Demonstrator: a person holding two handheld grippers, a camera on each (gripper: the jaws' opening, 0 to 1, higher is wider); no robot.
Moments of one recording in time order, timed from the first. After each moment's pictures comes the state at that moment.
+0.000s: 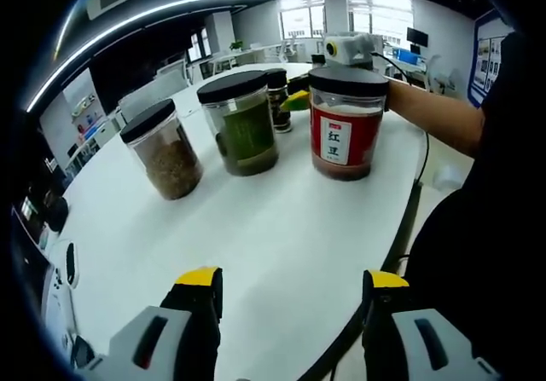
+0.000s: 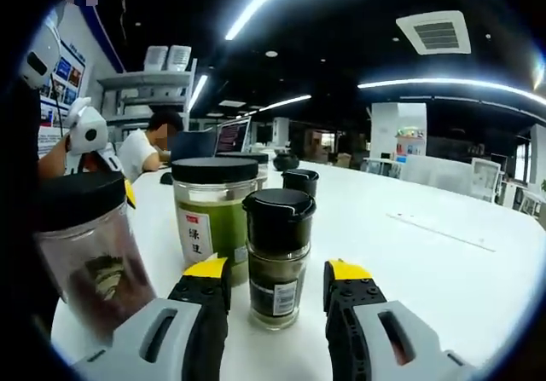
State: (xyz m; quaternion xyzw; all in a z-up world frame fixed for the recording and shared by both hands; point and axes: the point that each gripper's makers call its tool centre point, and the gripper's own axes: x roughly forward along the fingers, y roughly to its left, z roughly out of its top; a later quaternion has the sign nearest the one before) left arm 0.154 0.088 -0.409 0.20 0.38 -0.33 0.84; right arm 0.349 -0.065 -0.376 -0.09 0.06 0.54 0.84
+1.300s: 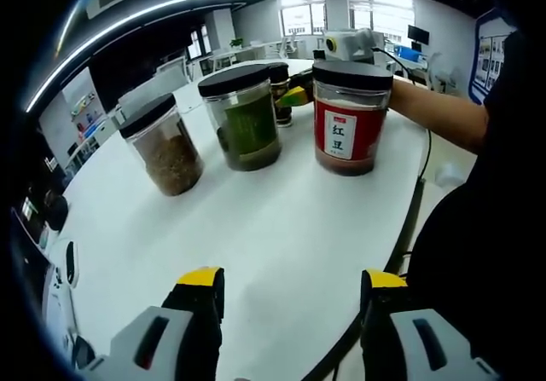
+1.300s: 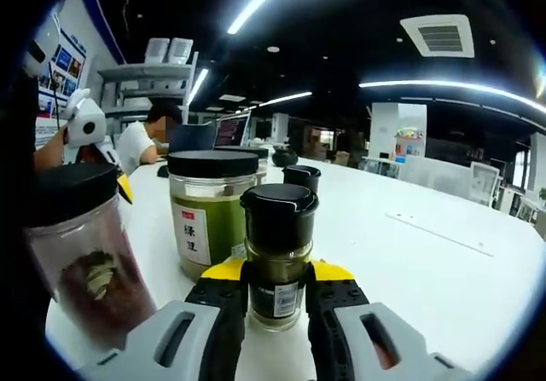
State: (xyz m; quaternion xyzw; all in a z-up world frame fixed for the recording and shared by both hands) left arm 0.155 0.091 -0.414 0.20 0.39 -0.33 0.84; right arm 0.354 -0.062 -0.380 -0.10 0.06 0.53 0.84
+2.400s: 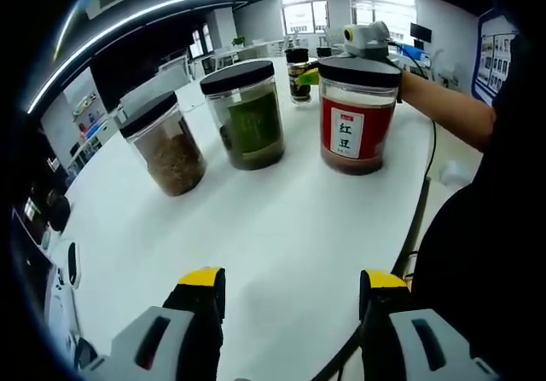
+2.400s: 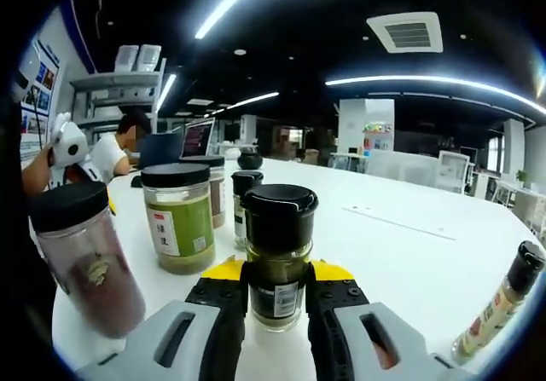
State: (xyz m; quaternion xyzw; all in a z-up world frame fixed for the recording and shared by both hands) left arm 0.161 0.093 -0.417 0.21 0.39 -0.32 0.84; right arm 0.373 -0.127 -0.363 -0.08 0.07 0.45 0.89
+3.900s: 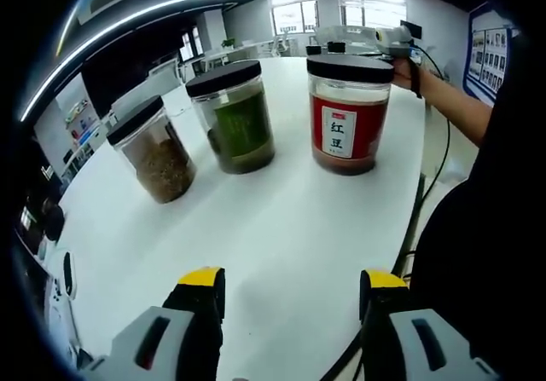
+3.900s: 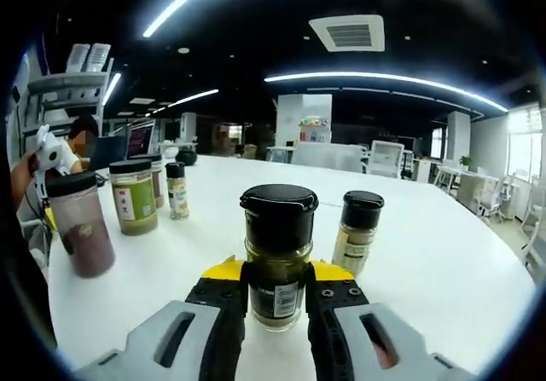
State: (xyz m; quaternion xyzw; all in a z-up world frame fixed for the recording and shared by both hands) left arm 0.165 0.084 -0.421 0.22 0.38 -0.34 0.83; right arm 0.368 -0.285 -0.366 -0.07 0.09 0.30 0.95
